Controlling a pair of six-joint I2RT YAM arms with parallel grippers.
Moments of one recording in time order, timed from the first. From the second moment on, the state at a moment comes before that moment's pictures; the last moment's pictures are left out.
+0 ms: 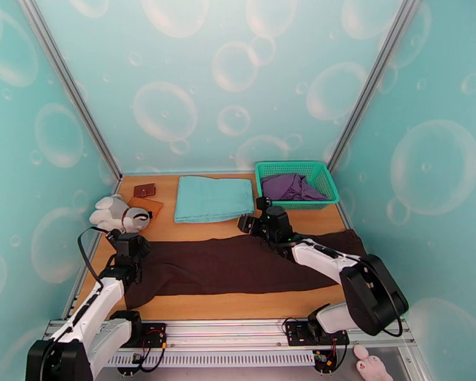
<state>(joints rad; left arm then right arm) -0.01 1.00 0.41 -0.21 -0.26 -0.71 0.46 1.49 0.68 0.29 -0.30 0.60</state>
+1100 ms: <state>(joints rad) 0.30 1.34 0.54 -0.25 -0.15 -0.60 0.50 1.73 0.64 0.50 -0.56 0.48</state>
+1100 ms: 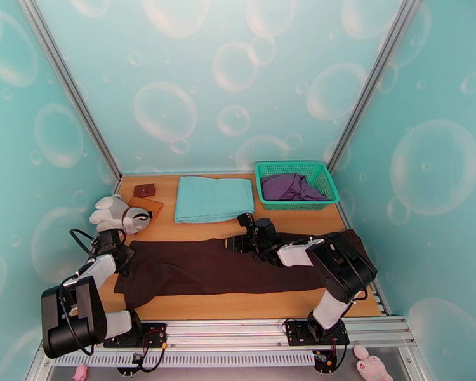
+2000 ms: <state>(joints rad) 0.30 1.30 0.54 -0.23 -0.13 -0.58 0.51 1.77 0.66 0.53 -0.65 0.49</state>
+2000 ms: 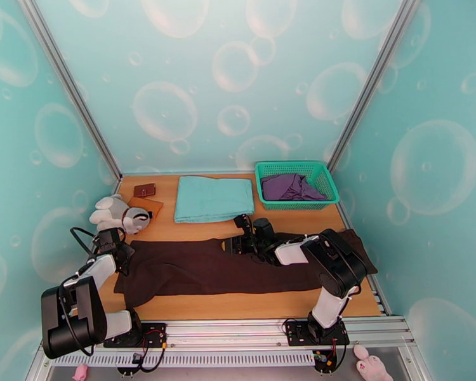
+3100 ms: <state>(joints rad) 0.30 1.15 0.57 -0.18 -0.07 -0.57 0.51 1.84 0.74 0.48 -0.61 0.52</state>
